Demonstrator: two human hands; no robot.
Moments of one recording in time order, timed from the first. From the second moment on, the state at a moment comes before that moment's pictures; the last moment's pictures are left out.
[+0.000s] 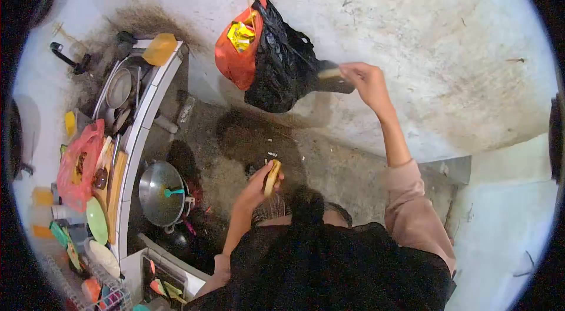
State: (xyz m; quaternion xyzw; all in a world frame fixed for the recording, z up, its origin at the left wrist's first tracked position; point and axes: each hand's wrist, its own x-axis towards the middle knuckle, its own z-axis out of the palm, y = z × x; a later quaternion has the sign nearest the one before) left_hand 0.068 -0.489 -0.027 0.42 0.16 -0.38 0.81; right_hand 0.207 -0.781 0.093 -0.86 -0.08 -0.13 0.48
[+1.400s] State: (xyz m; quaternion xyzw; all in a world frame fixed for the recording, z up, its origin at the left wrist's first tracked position) left_hand 0.189 -0.463 0.058 0.72 -0.10 0.05 0.69; right_hand 0.191 -0.582 0.089 -0.86 -0.12 -0.10 0.49
